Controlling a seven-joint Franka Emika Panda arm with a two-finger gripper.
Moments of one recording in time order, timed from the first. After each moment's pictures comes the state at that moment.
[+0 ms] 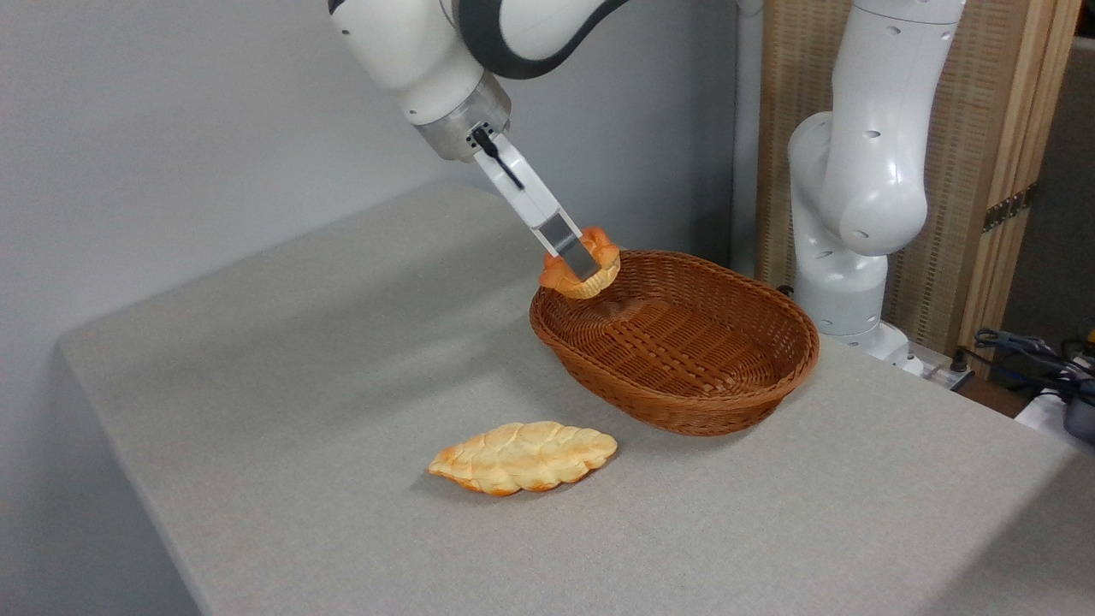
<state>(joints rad) -0.68 -0.20 0.32 -2.04 -0.04 1.37 0.77</state>
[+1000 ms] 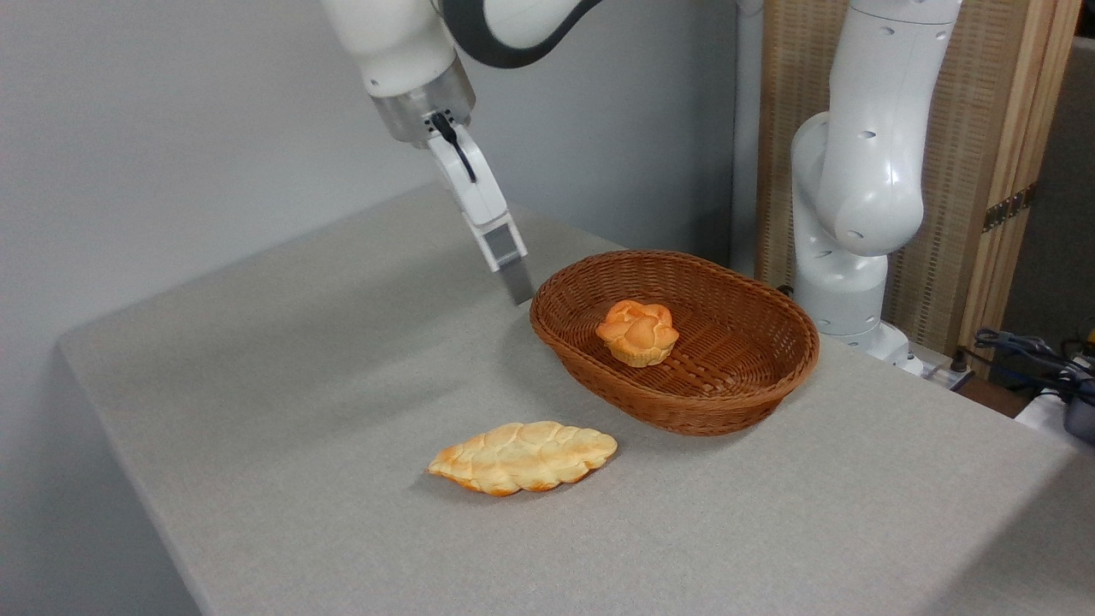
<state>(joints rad) -0.70 -0.18 0.38 -1.98 -0.03 1.60 0.76</state>
